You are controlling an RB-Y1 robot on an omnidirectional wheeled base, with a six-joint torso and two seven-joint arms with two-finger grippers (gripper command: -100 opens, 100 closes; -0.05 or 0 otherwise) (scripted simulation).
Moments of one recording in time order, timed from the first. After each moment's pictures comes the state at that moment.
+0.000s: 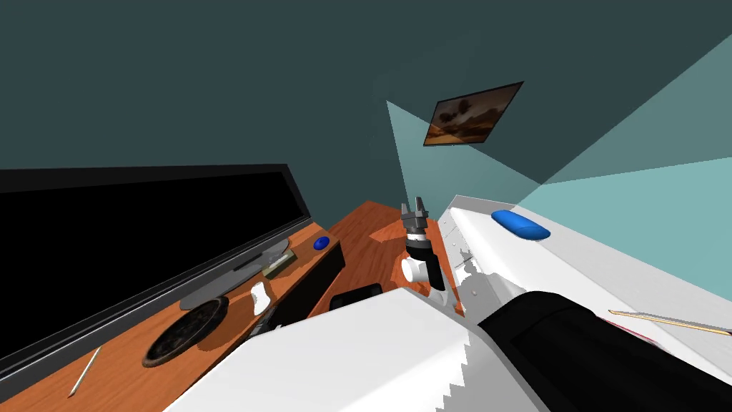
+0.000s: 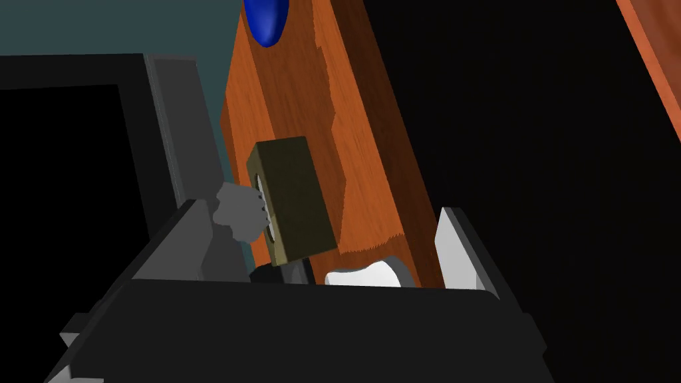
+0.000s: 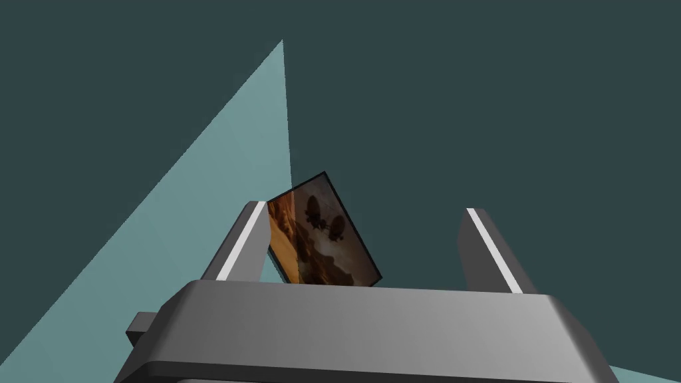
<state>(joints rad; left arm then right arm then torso) 0.73 0.64 -0.27 -1.46 0.38 -0.42 0.22 0.46 0.00 -0.04 -2.37 -0.09 -0.36 -0.13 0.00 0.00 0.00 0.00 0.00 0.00</state>
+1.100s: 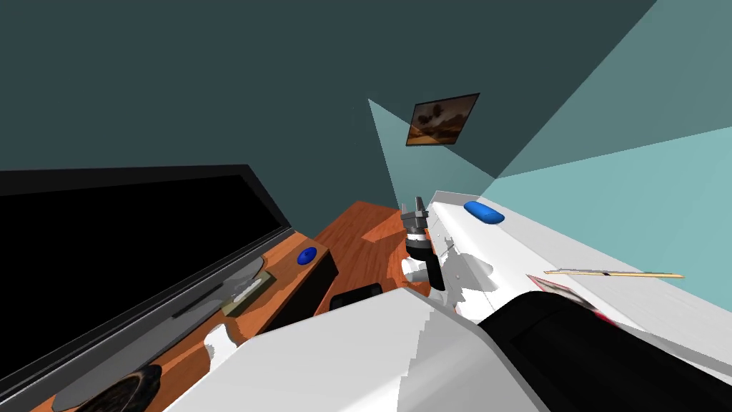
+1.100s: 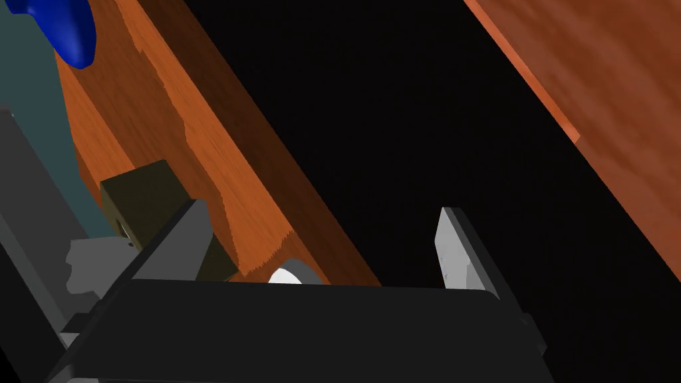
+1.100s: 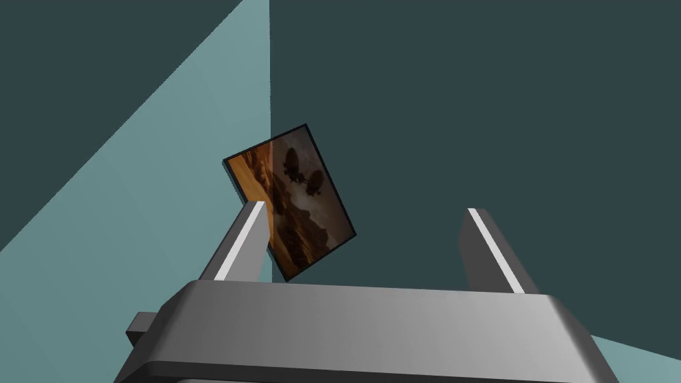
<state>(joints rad) 0.76 0.75 -0.39 -1.22 0.43 -0.38 0.28 0.46 0.00 -0.04 -2.37 -0.09 -0.36 -0.13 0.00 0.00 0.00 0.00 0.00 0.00</state>
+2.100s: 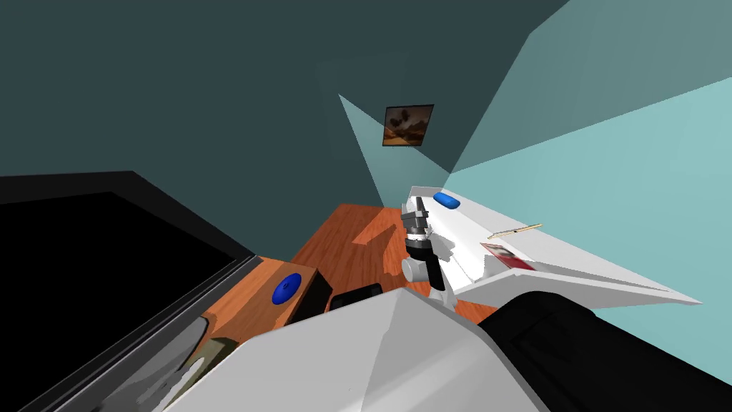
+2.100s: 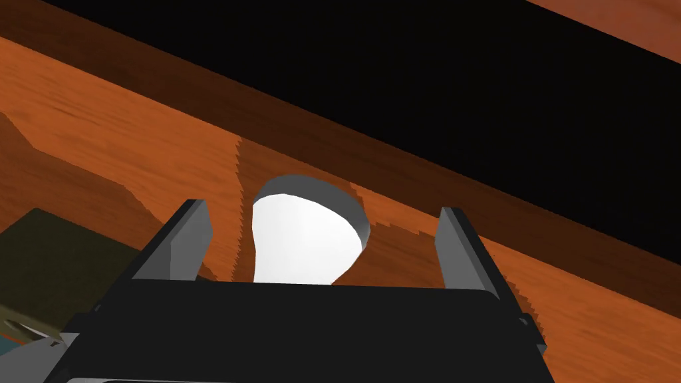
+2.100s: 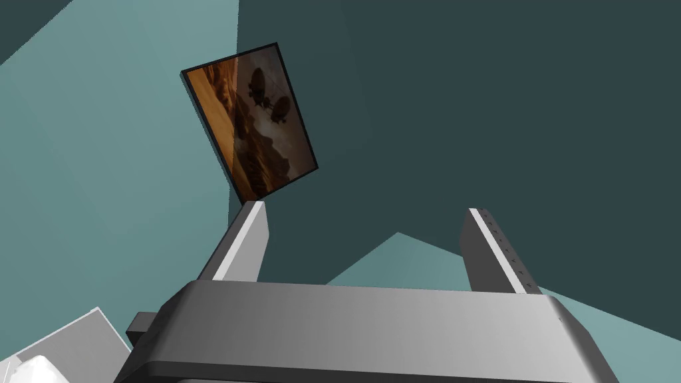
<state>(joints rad) 0.73 0.87 -0.64 -0.88 0.42 -0.35 0.33 0.46 0.00 -0.04 -2.37 -0.09 -0.36 -0.13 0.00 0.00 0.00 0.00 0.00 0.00</state>
